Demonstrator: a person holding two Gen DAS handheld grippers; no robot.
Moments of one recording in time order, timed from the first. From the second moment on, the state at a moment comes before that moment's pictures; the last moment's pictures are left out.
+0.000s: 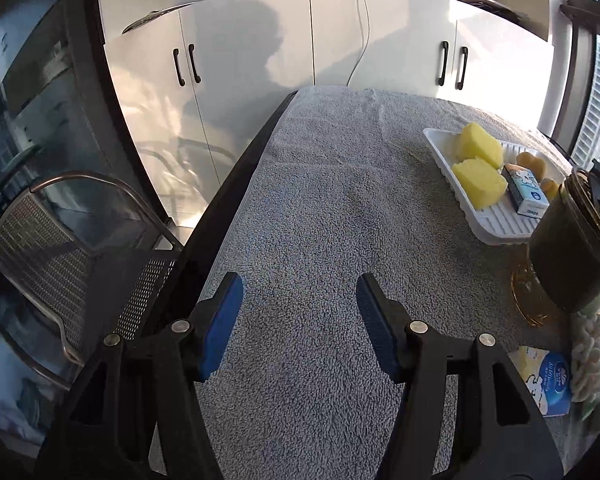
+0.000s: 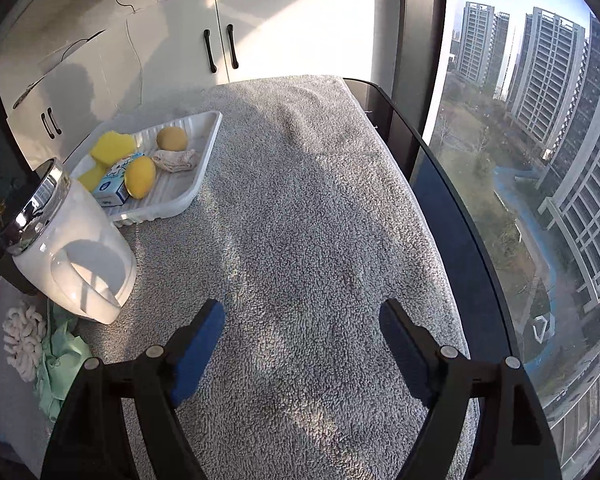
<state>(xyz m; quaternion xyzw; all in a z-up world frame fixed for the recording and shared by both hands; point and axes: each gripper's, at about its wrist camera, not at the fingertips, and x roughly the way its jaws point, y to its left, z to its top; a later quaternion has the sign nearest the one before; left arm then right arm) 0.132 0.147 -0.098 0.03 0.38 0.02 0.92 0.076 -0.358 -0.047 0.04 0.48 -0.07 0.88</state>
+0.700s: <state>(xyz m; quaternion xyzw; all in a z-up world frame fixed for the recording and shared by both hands) 0.017 0.096 -0.111 0.07 0.40 -0.04 0.91 -0.025 -0.269 -0.041 0.04 0.49 0.01 0.87</state>
